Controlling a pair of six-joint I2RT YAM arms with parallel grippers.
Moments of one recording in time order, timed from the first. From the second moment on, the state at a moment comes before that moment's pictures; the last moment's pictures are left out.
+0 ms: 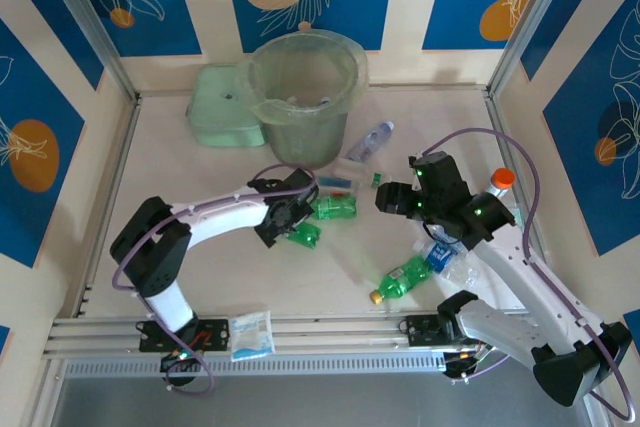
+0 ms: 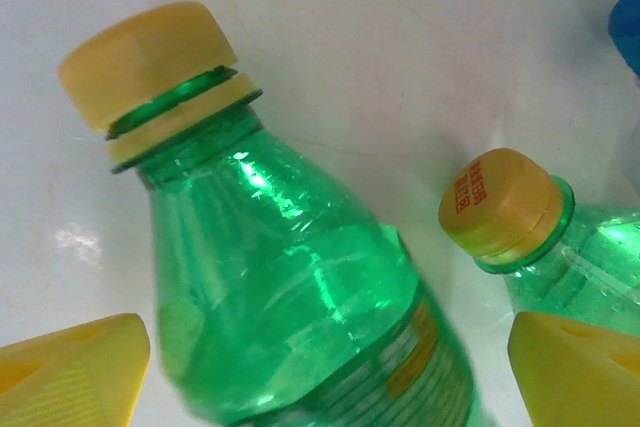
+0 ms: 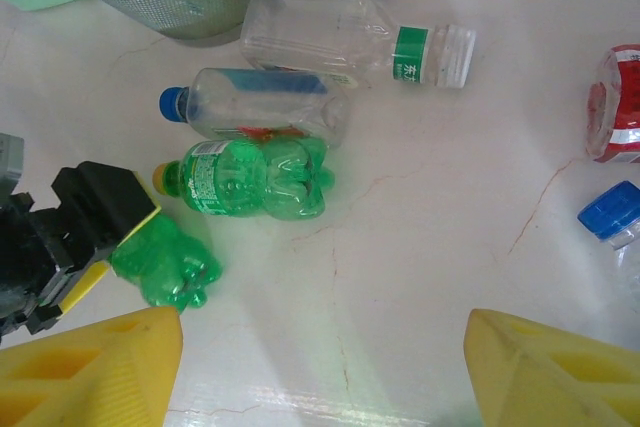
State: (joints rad) left arm -0.81 1.70 1.09 -0.69 -0.17 -1.45; right arm 0.50 0.94 0.98 -0.89 0.01 0.58
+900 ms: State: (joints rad) left arm -0.81 1.73 1.03 -0.70 -0.19 -1.40; right arm 0.46 0.86 0.96 -0.94 0.01 0.58
